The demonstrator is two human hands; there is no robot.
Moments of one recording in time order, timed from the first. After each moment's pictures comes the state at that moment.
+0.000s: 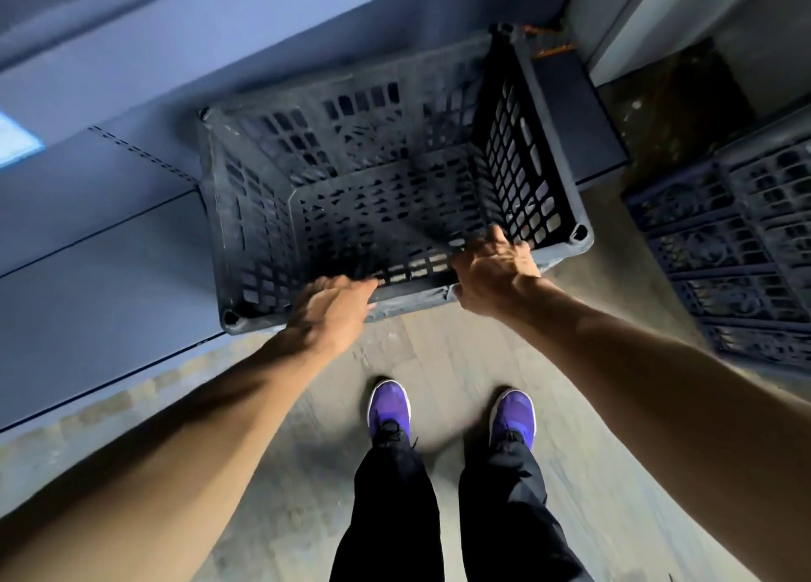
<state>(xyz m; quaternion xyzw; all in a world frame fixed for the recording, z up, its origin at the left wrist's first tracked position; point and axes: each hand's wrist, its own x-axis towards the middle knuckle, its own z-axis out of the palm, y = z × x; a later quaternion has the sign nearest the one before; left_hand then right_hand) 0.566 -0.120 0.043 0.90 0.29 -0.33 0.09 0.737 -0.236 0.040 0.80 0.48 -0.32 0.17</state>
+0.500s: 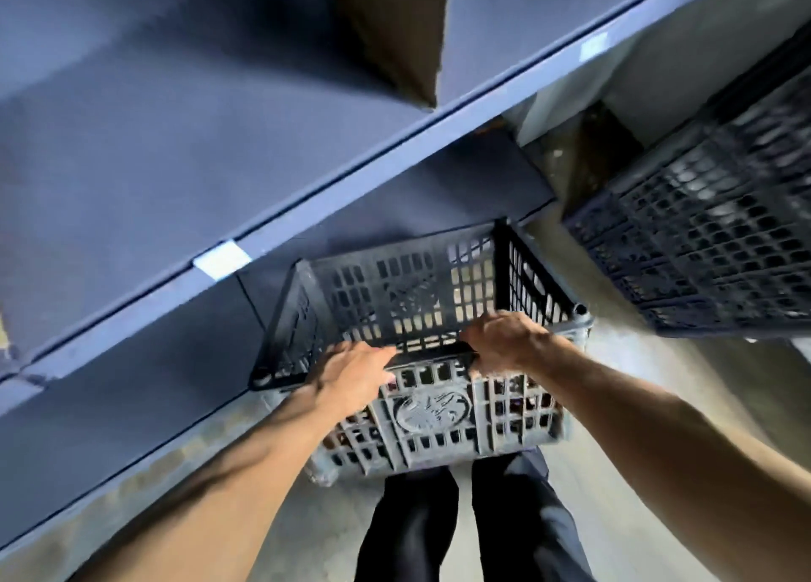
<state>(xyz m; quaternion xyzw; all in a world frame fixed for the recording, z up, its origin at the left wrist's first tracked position) 0.533 -0.153 0.218 0.89 0.18 -0.36 0.20 0.694 -0.296 0.199 0.73 0.52 -0.41 0.17</state>
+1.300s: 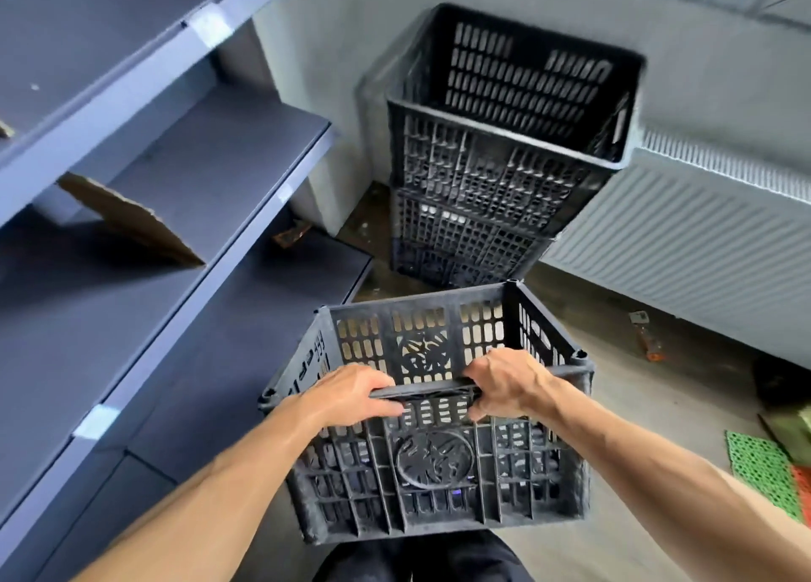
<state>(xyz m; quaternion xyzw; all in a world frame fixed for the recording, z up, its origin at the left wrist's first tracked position) 0.610 -0.327 0.393 0.88 -0.13 -0.40 0.22 0.632 -0.576 0.400 0.91 0.24 -0.35 0.02</state>
